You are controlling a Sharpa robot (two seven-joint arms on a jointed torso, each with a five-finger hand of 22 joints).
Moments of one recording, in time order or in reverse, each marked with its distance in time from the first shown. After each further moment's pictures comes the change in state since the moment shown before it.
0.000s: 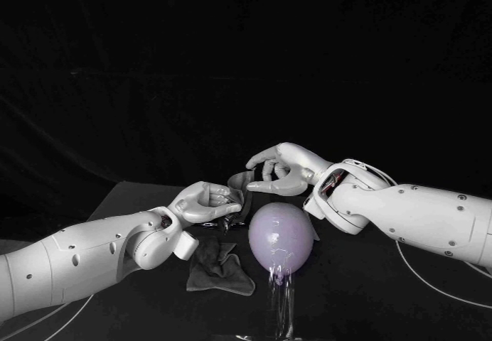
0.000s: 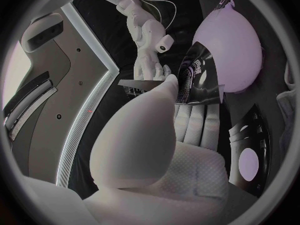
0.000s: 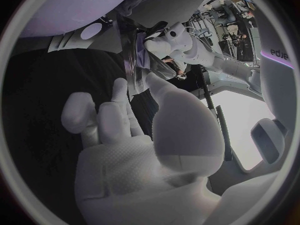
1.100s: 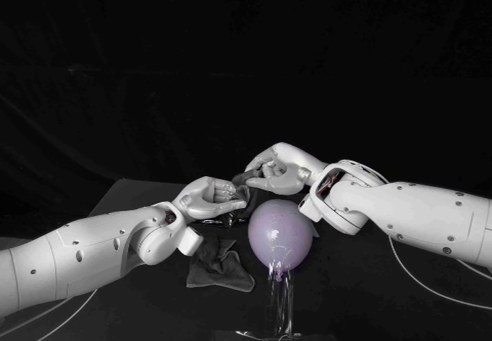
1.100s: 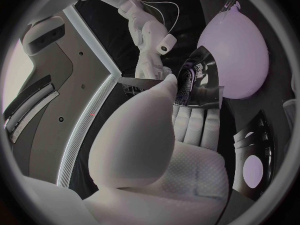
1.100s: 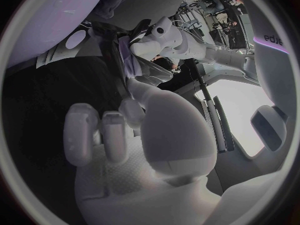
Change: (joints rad) left arm 0.009 0.014 0.001 0.012 -0.023 -0.003 0.009; left_hand -0.028 -0.028 0.007 0.002 0.000 -0.024 0.016 -0.004 -0.002 -0.019 0.014 -0.008 -0.003 -0.013 0.012 -0.021 -0.005 -0.007 -0.007 0.006 0.000 -0.004; right arm -0.009 0.004 -0.002 0.017 0.115 0.041 0.055; right_hand 0.177 0.196 0.149 -0.101 -0.007 0.217 -0.106 0.208 0.070 0.273 -0.071 0.535 0.455 0.066 -0.078 0.195 0.289 -0.019 0.173 -0.075 0.247 0.002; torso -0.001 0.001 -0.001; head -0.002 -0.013
